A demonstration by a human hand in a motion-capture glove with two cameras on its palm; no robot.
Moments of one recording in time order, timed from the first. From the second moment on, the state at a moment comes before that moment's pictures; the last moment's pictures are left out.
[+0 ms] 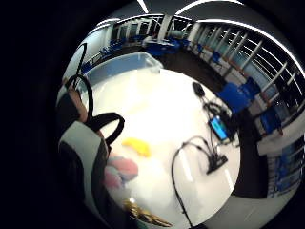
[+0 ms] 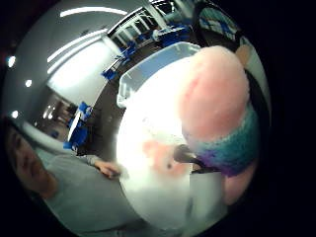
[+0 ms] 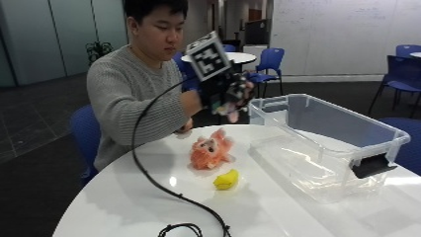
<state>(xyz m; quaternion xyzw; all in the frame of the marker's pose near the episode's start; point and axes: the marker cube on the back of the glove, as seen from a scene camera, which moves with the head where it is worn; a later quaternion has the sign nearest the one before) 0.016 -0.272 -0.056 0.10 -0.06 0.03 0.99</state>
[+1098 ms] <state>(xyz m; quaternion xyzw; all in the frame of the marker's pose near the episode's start) -0.070 -0.414 0.103 -0.22 -0.02 -0.01 0.98</state>
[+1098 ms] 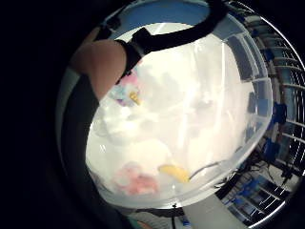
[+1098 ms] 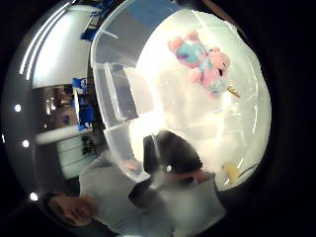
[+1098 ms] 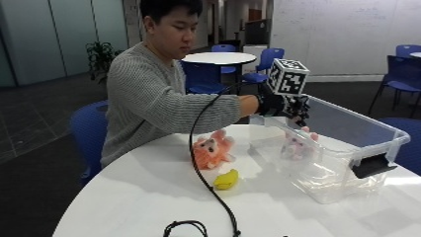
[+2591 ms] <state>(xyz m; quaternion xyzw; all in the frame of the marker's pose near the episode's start) 0.088 -0.229 0.066 -0.07 0.11 0.10 0.99</state>
